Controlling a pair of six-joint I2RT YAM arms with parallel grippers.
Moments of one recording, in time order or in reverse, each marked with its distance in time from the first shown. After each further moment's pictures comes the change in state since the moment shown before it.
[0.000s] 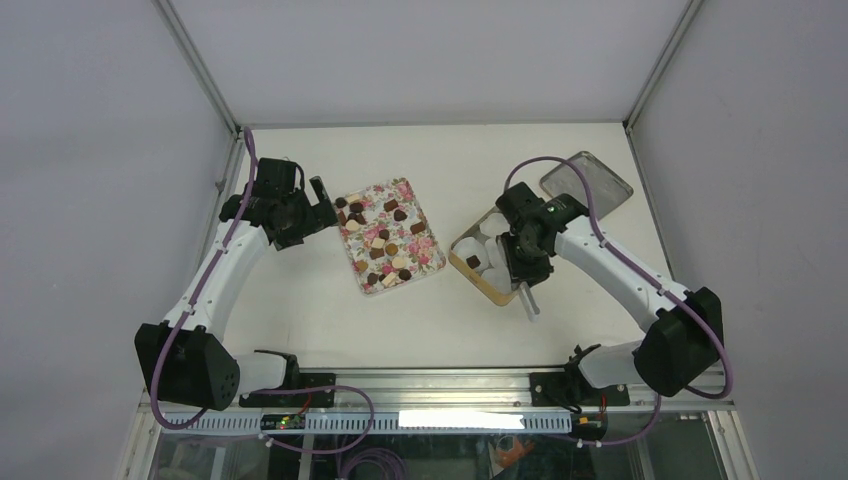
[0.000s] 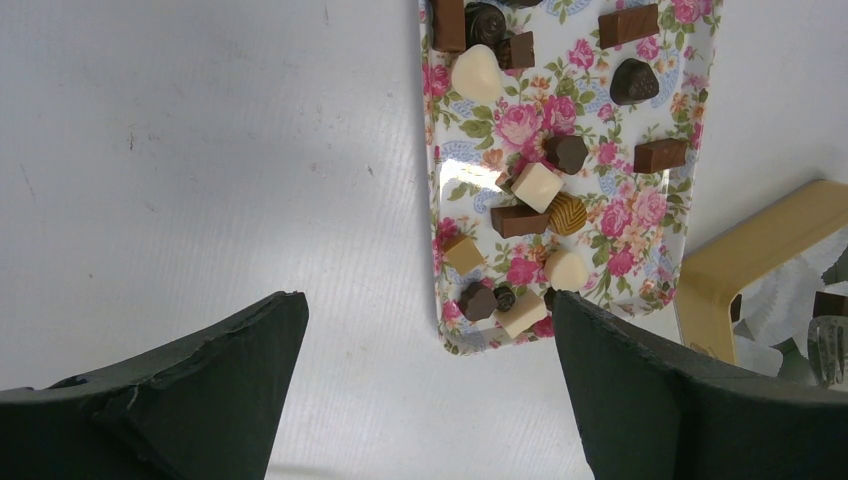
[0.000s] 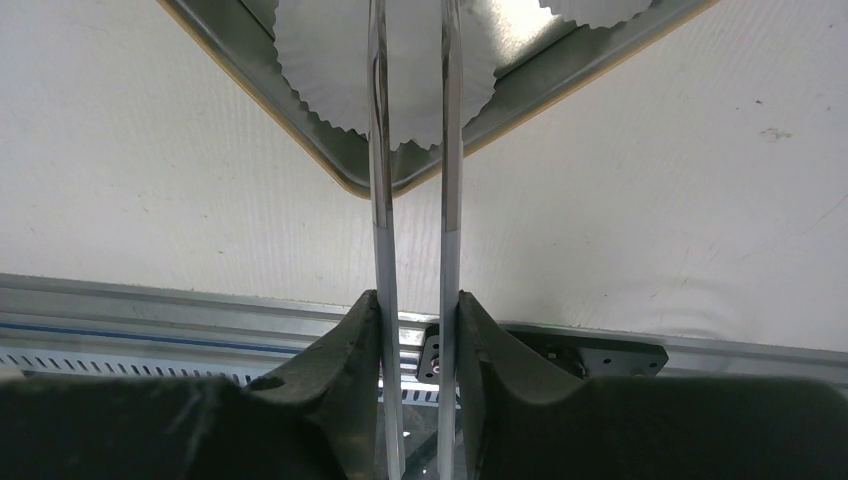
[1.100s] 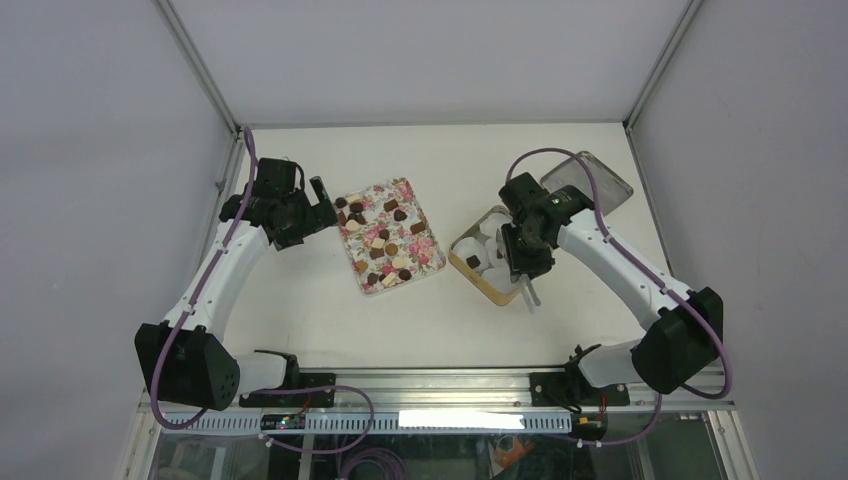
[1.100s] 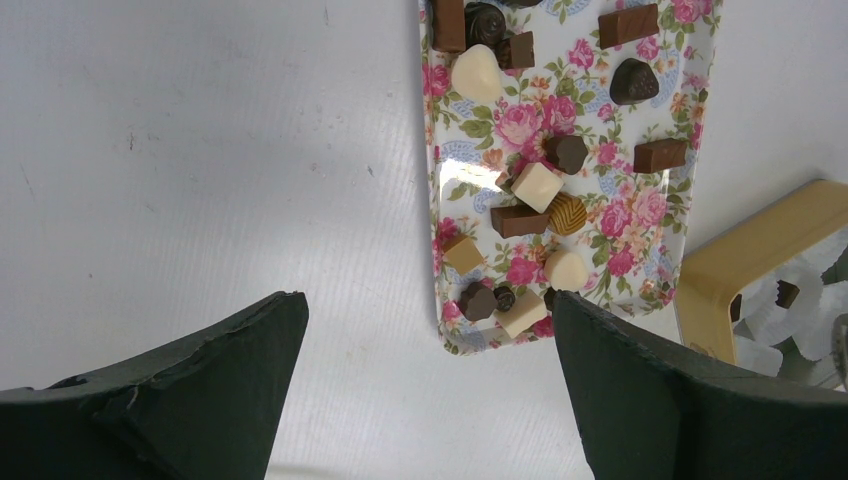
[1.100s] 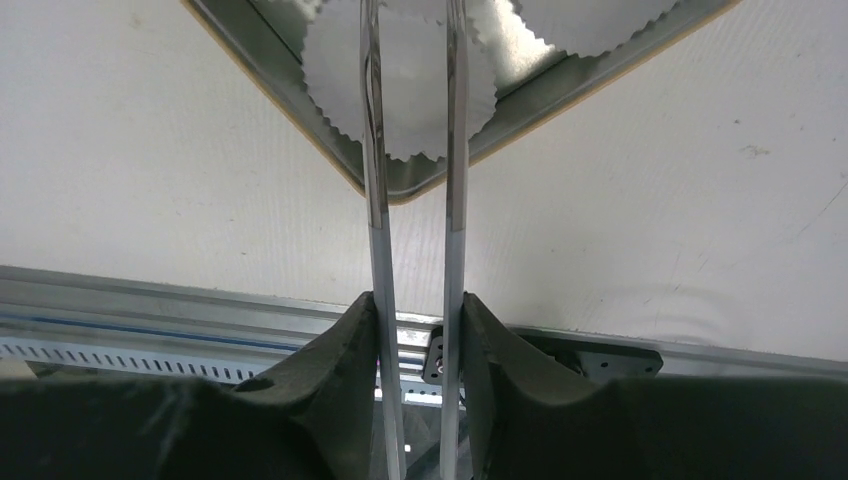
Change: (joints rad) left arm 0.000 0.000 0.000 0.000 0.000 0.000; right arm -0.024 0.019 0.040 -0.008 -0.013 -0.019
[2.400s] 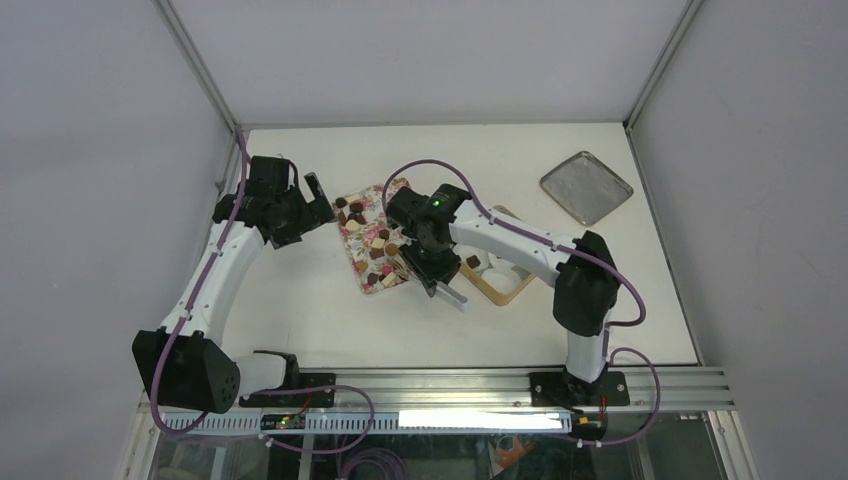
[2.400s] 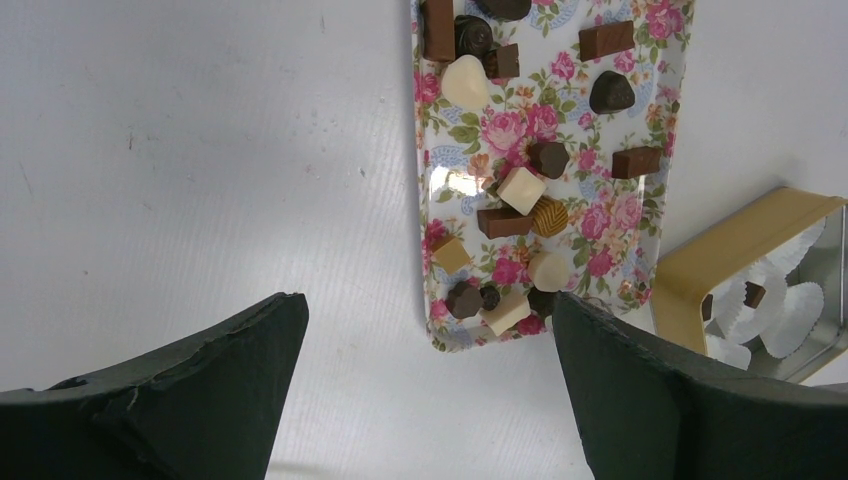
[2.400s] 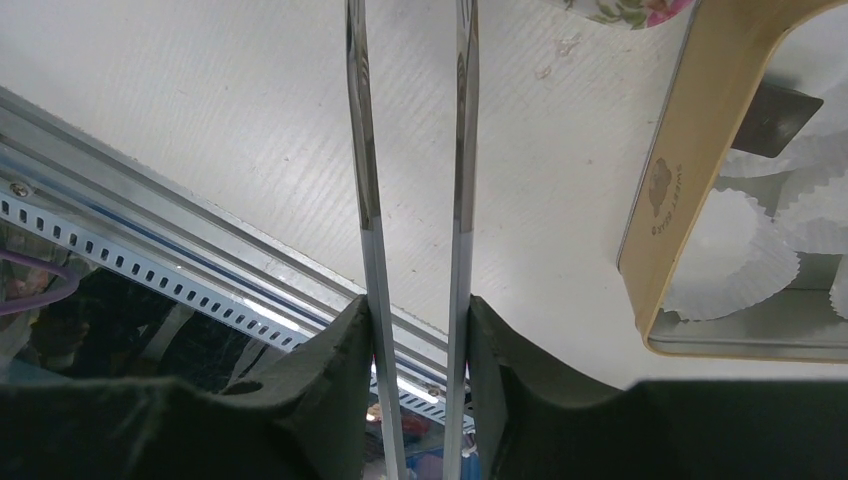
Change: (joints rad) left arm 0.027 -0.018 0.023 -0.016 0.026 -0.013; right arm 0.415 0.500 0.490 -0.031 -0.125 -0.113
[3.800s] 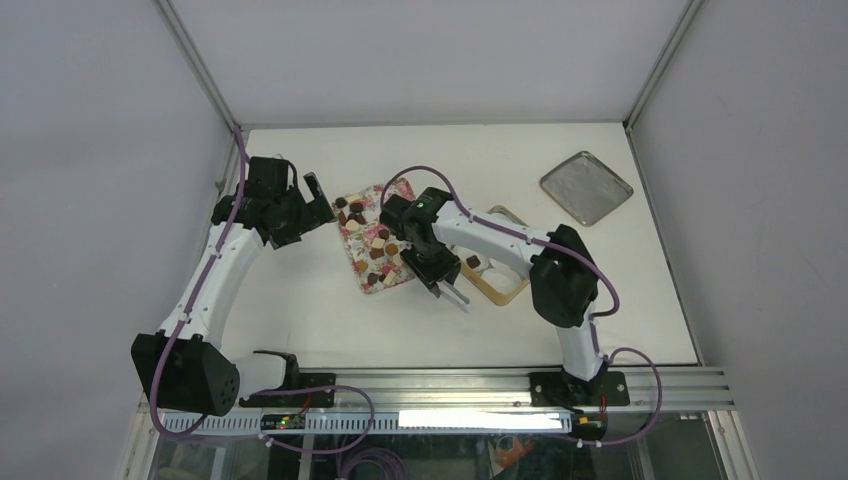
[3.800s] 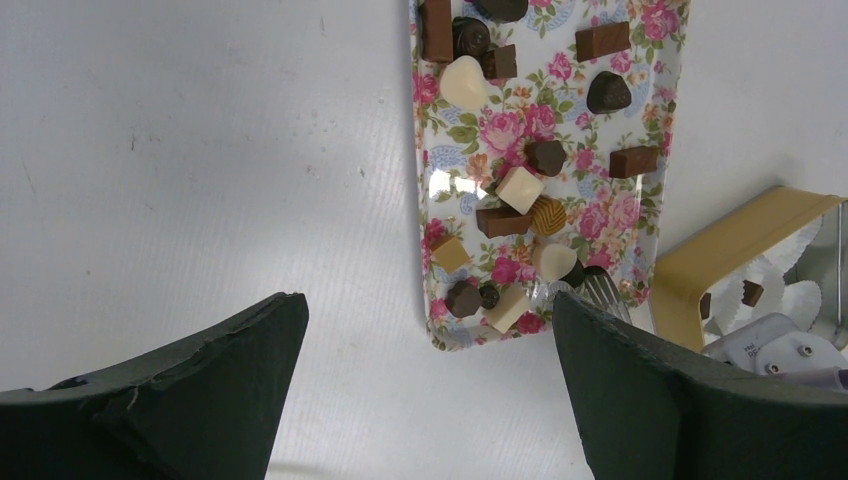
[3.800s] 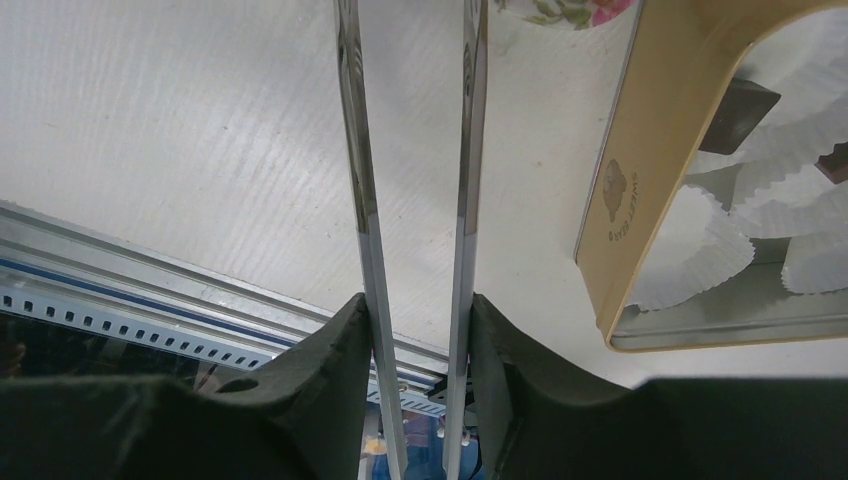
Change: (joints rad) left arm 0.000 -0.012 -0.002 0.000 0.000 0.003; right arm 0.000 0.115 0.029 -0.062 0.103 0.000
